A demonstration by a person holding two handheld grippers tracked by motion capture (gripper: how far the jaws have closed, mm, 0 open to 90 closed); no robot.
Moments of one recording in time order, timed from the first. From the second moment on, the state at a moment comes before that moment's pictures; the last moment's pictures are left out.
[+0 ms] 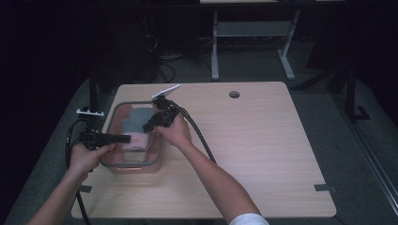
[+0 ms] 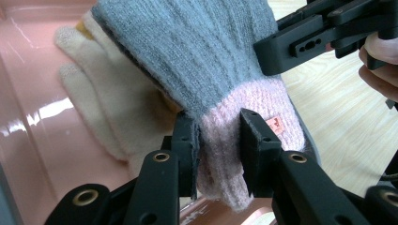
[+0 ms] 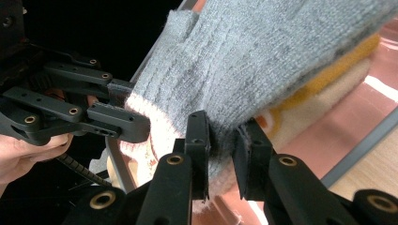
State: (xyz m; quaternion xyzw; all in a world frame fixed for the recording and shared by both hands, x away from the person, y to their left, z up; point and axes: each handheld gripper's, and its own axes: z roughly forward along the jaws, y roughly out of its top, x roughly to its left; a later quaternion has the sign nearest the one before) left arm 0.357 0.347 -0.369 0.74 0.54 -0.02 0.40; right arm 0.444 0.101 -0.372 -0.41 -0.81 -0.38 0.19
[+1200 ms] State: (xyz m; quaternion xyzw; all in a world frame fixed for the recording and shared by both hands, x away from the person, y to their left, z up) left arm 0.363 0.350 -0.372 0.76 0.56 0.04 0.33; right arm 0.443 0.080 -0.367 -0.42 -0.81 -0.37 0.17
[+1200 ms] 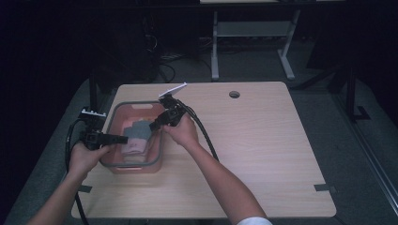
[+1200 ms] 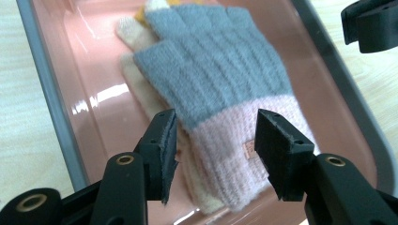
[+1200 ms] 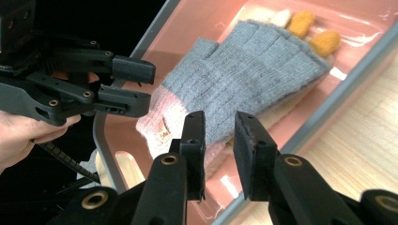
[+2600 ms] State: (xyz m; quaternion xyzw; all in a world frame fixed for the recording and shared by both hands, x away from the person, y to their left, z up) left arm 0.370 0.299 -0.338 0.77 0.51 0.06 0.38; right arm 0.434 -0.012 -0.341 -0.45 -0.78 -0.41 0.15
